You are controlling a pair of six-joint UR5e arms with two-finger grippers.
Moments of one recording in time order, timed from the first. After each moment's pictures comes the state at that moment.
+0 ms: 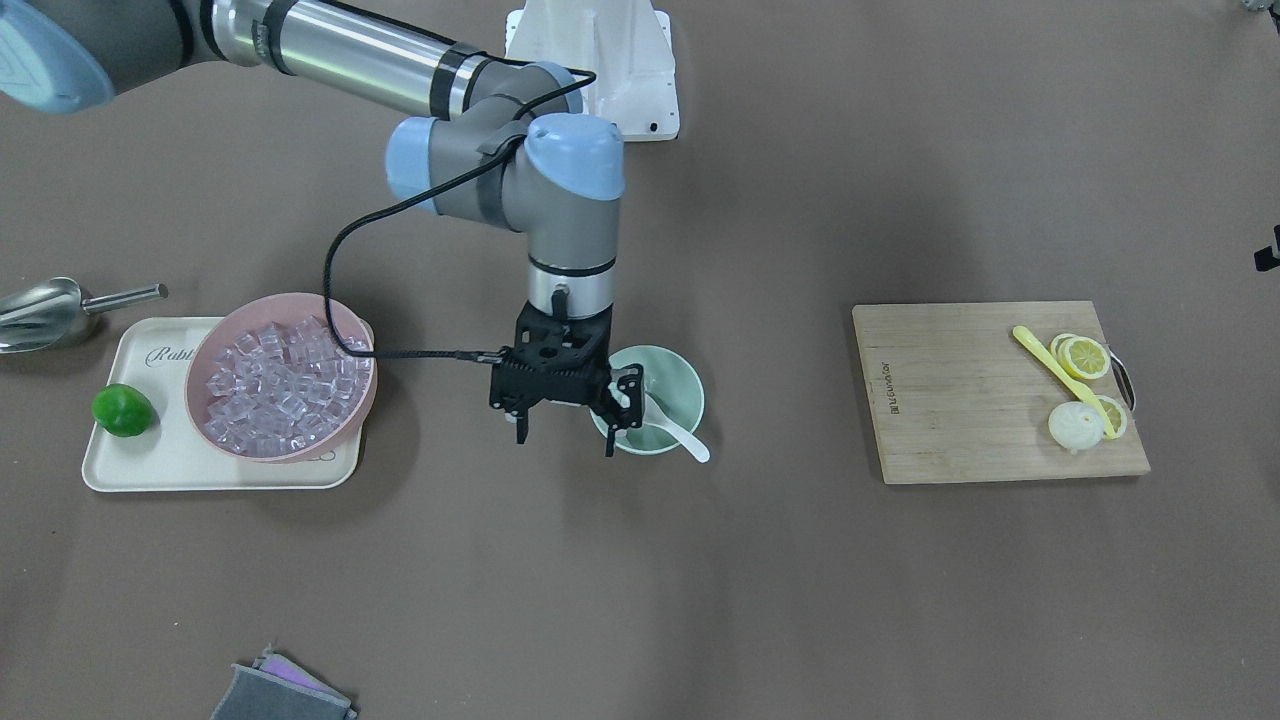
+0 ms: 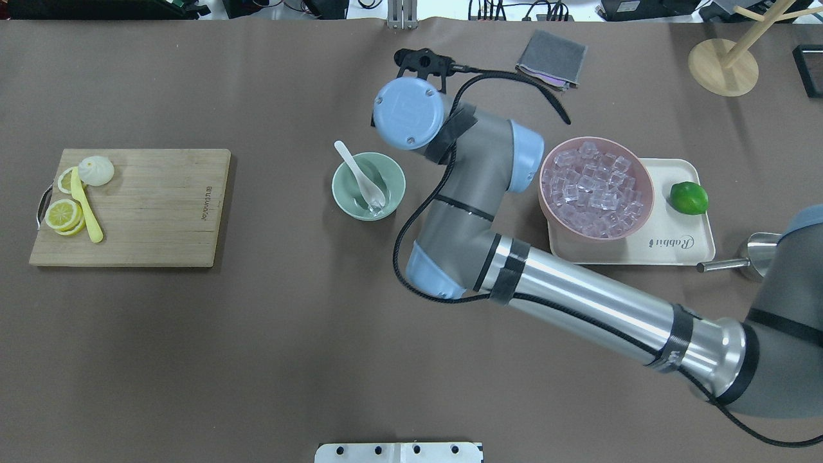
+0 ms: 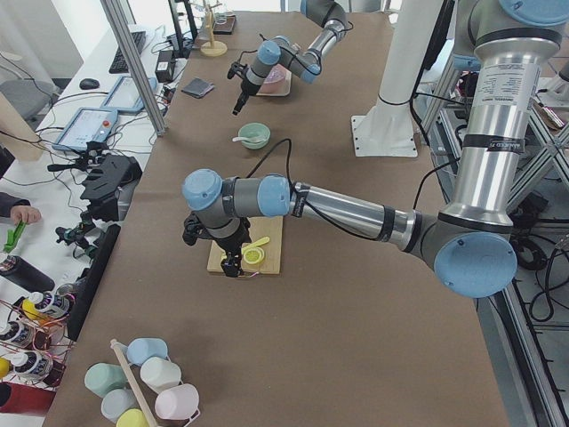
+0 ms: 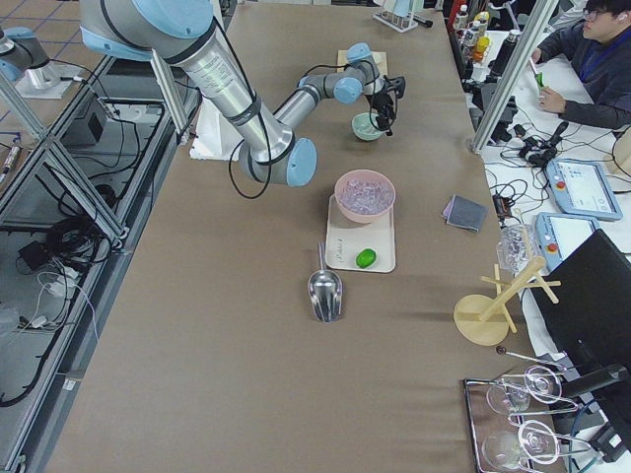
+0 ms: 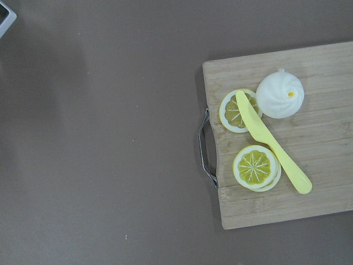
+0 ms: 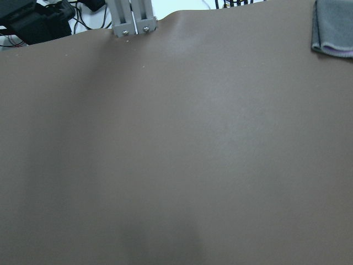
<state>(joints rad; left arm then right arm) -1.48 -1.68 -1.69 -1.25 -2.42 0.12 0.64 -0.68 1.34 -1.41 1.52 1.29</state>
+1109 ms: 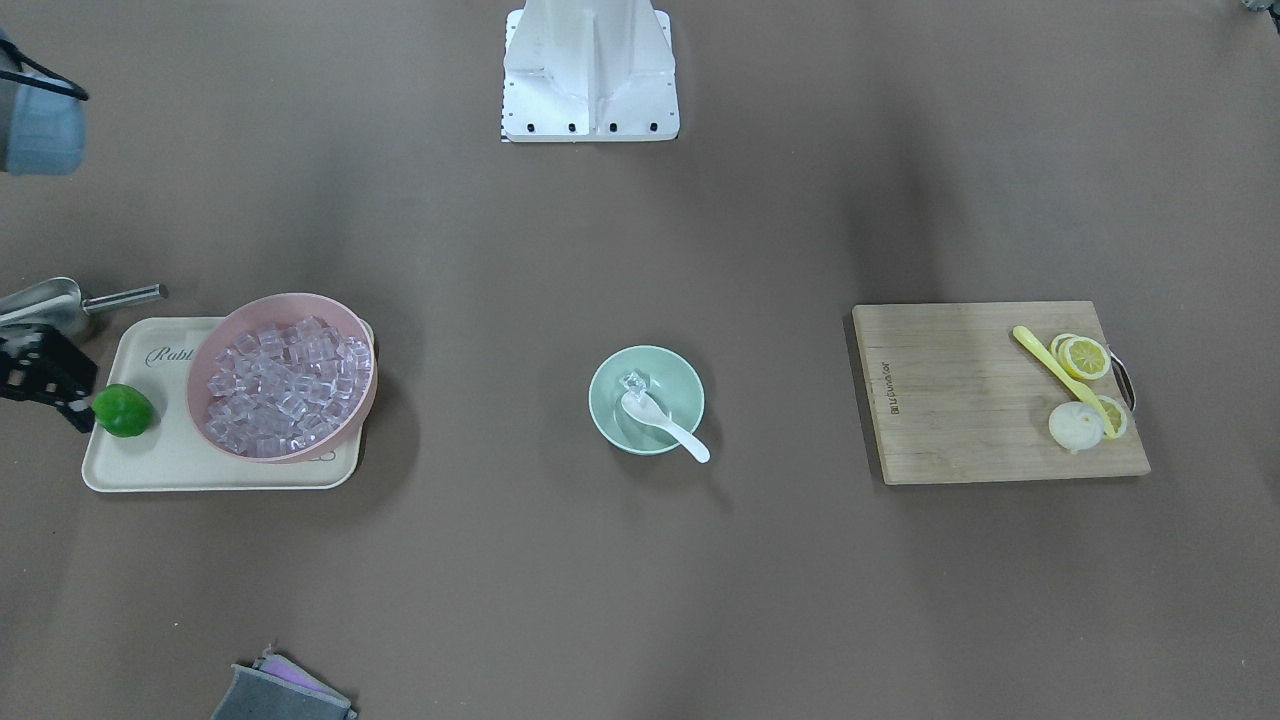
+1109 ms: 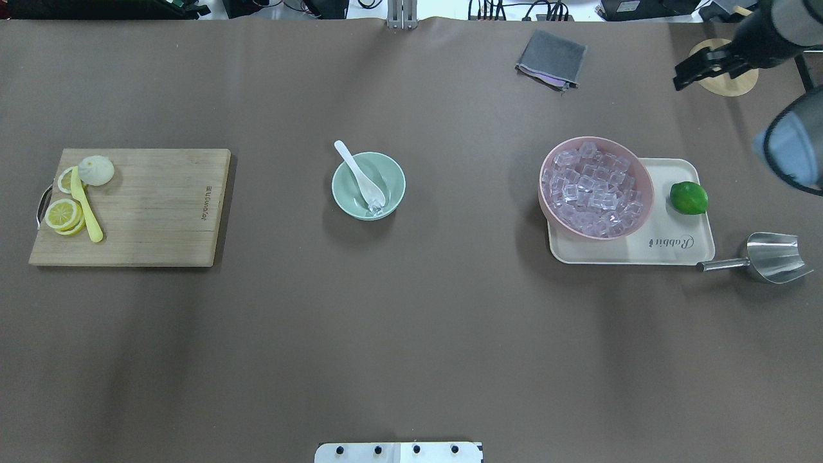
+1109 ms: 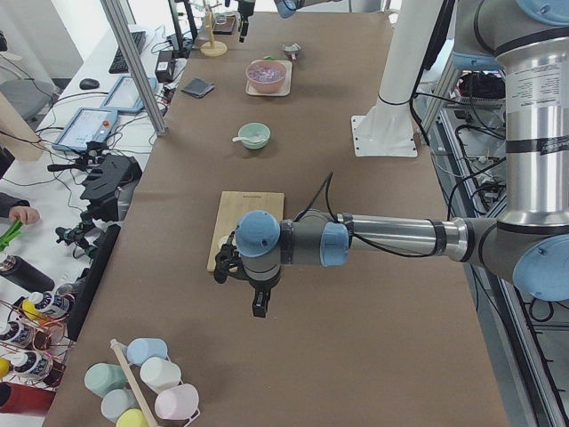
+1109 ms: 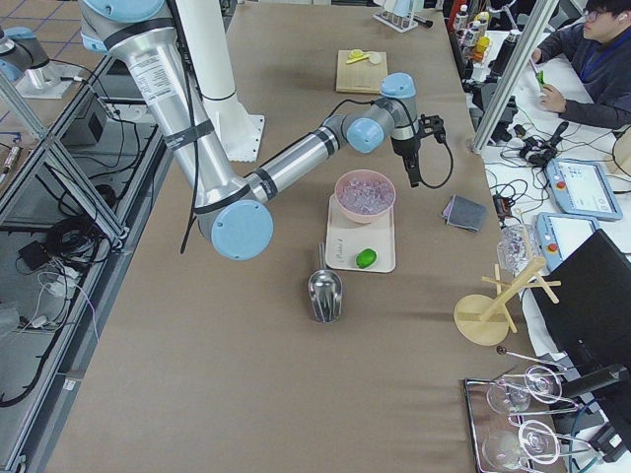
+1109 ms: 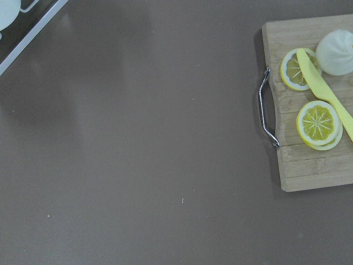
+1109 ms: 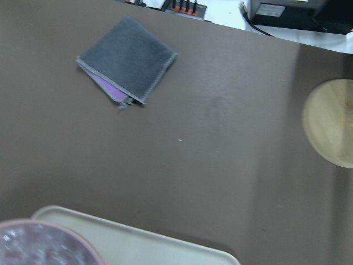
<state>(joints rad) -1.61 -1.42 -1.76 -1.55 -2.41 0.14 1.24 -1.28 1.74 -1.42 2.17 0.37</state>
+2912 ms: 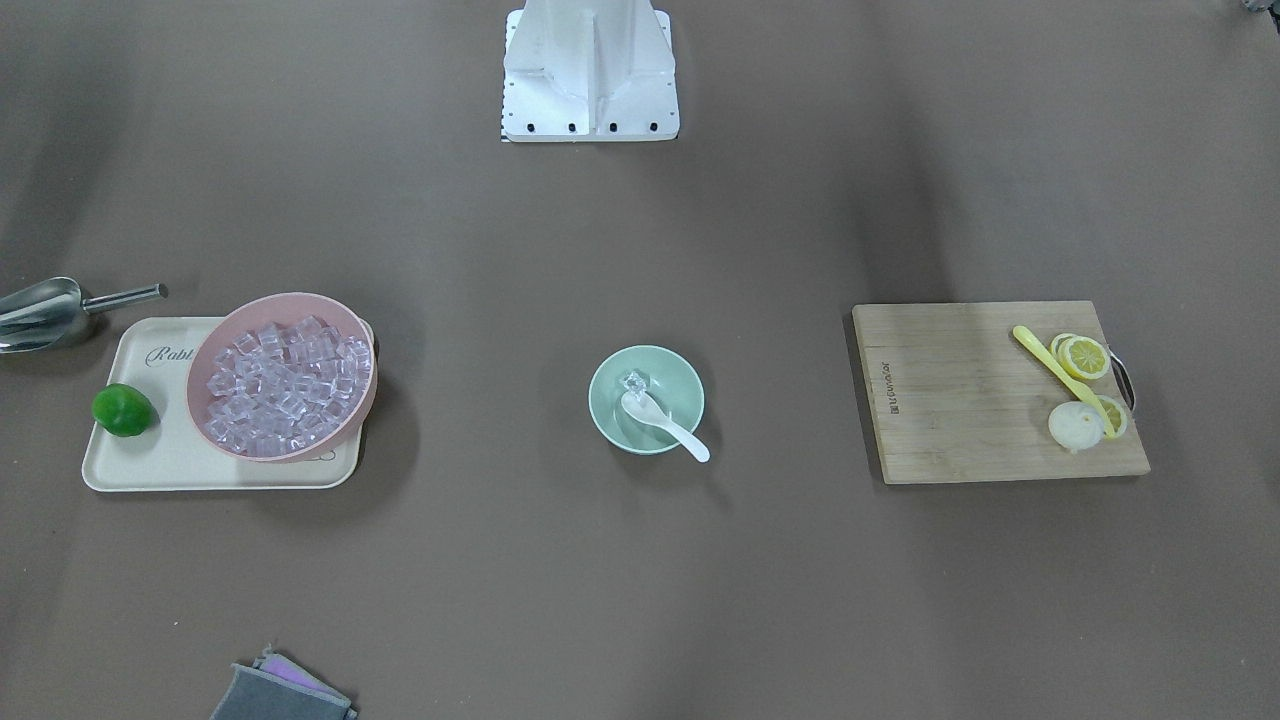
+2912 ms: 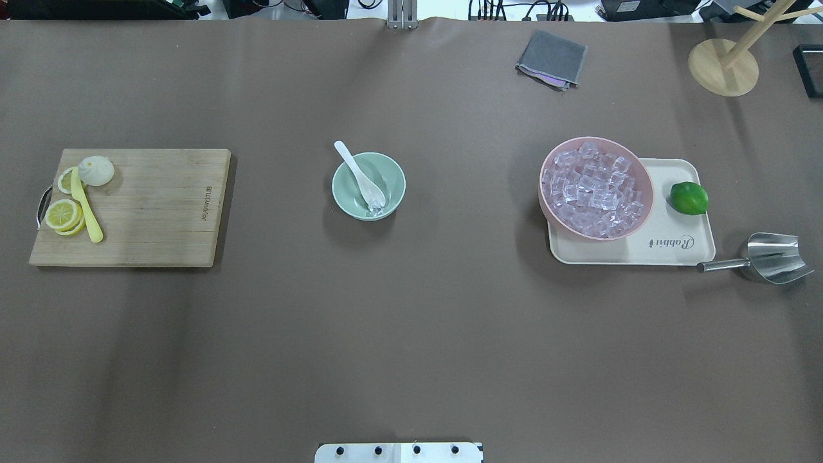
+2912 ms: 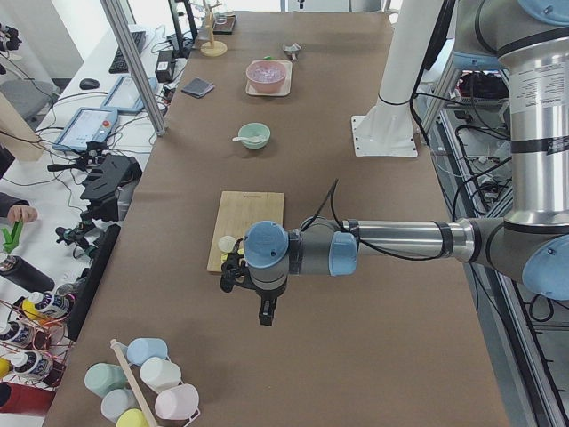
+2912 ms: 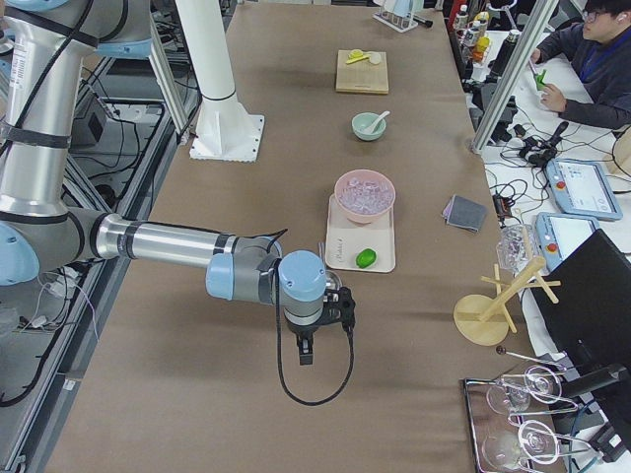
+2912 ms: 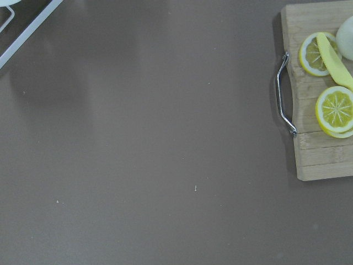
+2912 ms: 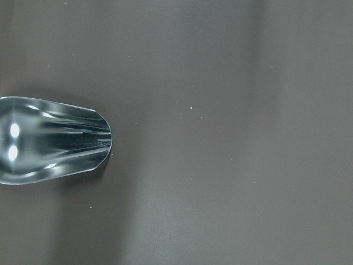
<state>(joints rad) -1.61 -1.41 -1.73 -1.56 -2.41 0.14 1.61 -1.83 1.74 -1.53 2.35 -0.21</state>
